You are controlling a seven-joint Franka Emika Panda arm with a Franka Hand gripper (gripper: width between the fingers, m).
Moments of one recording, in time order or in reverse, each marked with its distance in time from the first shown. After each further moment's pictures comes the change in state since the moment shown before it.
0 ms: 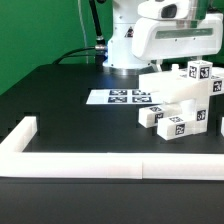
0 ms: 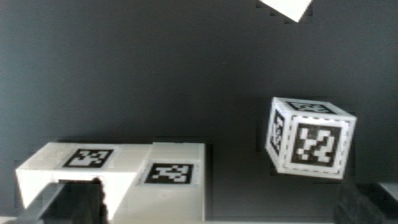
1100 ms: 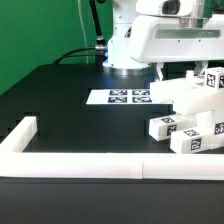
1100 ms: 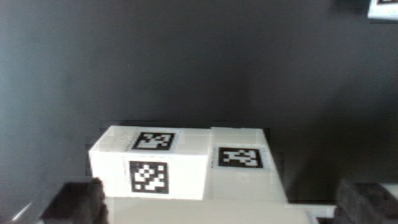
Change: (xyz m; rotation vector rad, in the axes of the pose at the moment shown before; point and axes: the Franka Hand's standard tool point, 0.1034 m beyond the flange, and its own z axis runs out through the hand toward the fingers) arm 0.068 0.045 -0.009 -0.048 0.056 0.034
